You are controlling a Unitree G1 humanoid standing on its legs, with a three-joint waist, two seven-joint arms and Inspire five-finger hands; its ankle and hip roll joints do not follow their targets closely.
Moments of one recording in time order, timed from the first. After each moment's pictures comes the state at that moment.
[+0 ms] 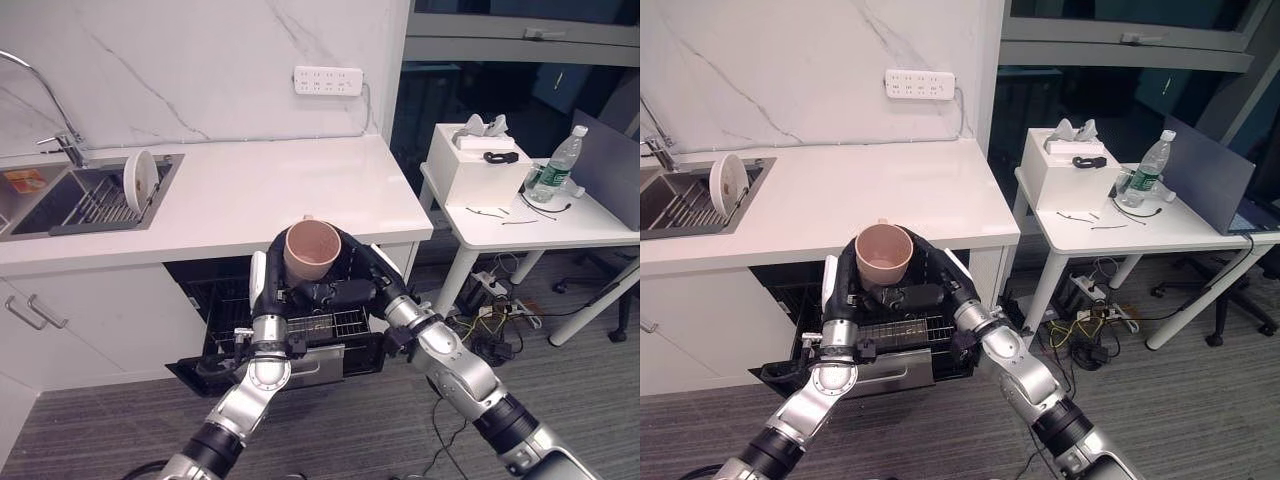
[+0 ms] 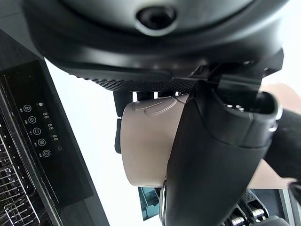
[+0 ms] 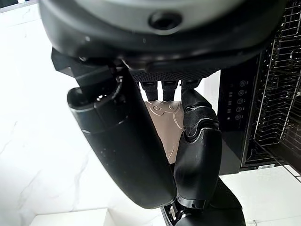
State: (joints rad) left arm -0.20 0.34 -0.44 0.20 0.01 -0.18 0.61; right arm -0.36 -0.31 0.54 0.05 0.59 0.00 -0.04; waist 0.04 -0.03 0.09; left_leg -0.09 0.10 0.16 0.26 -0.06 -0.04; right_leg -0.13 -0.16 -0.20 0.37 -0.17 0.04
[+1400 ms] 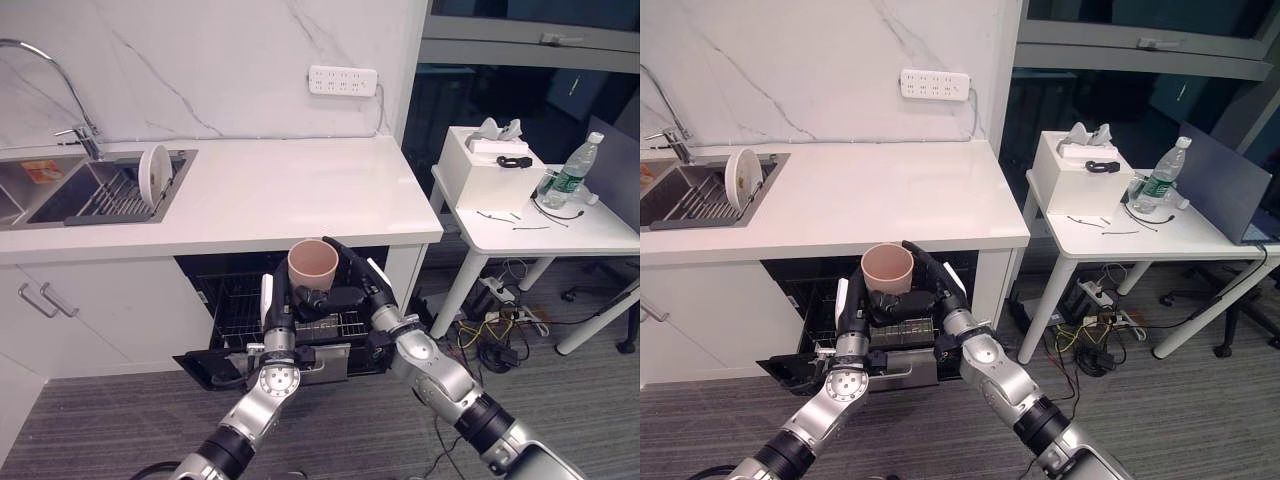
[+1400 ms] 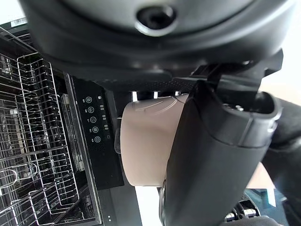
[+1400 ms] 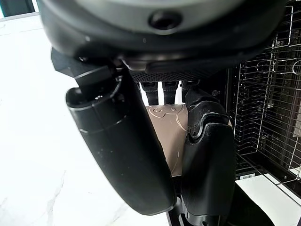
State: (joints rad) left arm -0.21 0.30 -0.52 0.31 -0.18 -0.18 0.62; right arm -0.40 -0.23 0.62 0.20 0.60 -0.02 -0.22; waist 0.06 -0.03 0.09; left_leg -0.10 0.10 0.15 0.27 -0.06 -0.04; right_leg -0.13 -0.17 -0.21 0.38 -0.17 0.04
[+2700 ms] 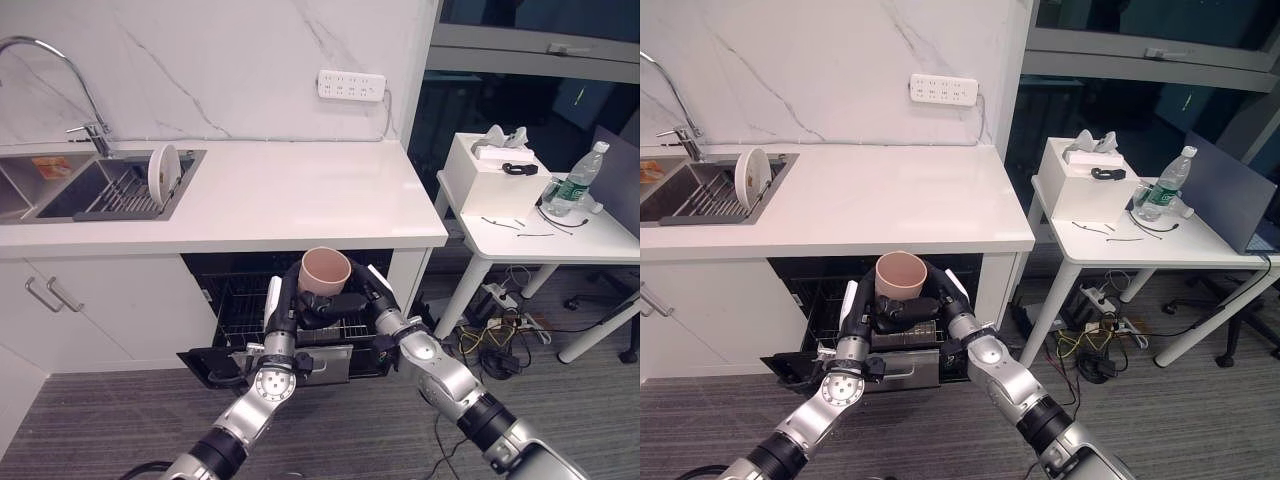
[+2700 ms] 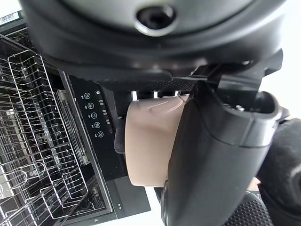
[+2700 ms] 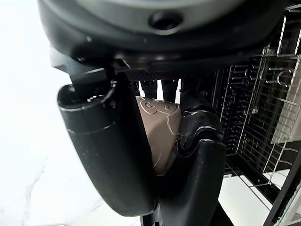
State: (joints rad) left arm -0.21 0.34 -0.56 0.32 -0.14 -0.19 0.54; right arm -0.40 -0.25 0.62 0.25 0.53 0.01 -0.16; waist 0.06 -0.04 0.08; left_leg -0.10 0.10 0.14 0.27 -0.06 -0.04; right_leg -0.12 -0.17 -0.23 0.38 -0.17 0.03
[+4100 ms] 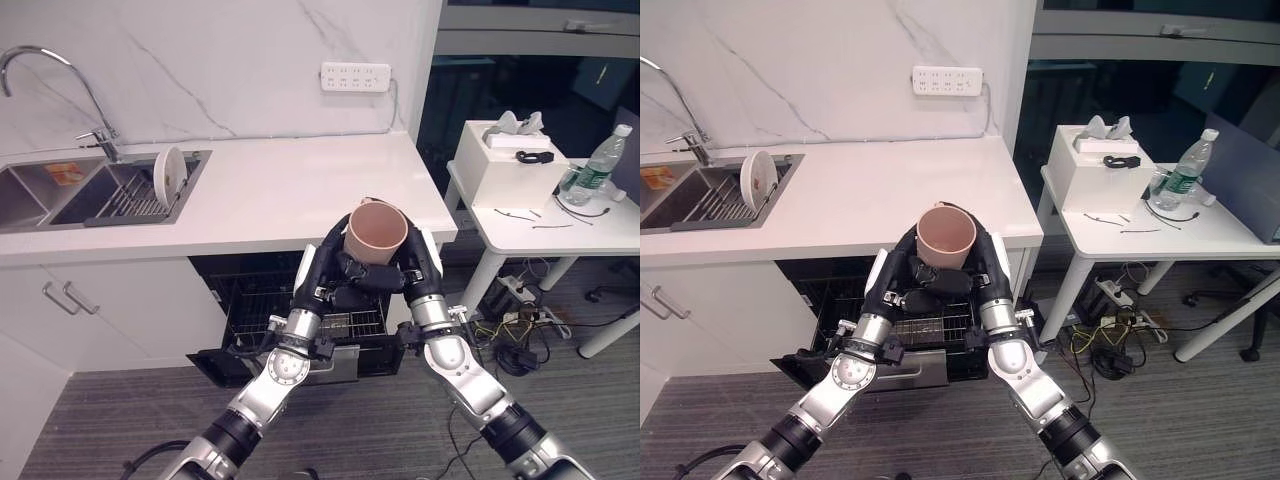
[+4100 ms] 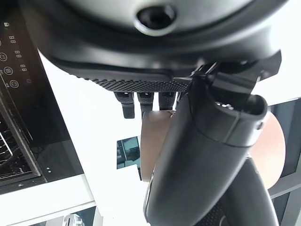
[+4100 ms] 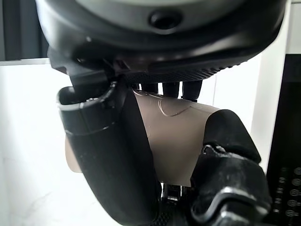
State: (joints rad) left arm -0.29 0.30 -0.54 0.22 -0.13 -0.34 0.34; right arm -0.31 -0.36 0.53 0.08 0.23 -0.27 -0.46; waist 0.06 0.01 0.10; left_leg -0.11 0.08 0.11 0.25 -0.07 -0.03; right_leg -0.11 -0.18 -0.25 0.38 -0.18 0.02
